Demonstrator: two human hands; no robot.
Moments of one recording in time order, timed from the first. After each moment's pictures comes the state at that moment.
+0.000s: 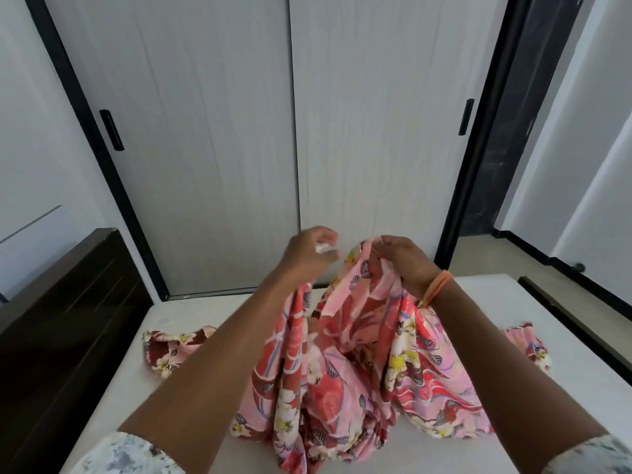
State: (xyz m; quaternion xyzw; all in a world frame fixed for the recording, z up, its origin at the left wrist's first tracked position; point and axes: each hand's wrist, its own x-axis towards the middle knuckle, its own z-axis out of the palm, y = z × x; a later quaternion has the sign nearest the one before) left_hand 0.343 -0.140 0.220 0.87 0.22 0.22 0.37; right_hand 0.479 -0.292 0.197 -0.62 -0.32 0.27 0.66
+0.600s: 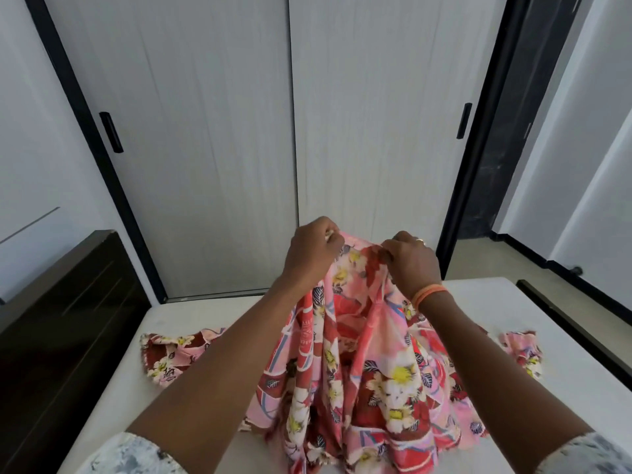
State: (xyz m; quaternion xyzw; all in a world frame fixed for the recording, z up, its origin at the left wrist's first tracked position) left_hand 0.349 -0.158 0.230 0.87 0.19 0.34 0.30; right_hand 0.494 -0.299 0.187 -0.87 -0.39 -0.21 0.20
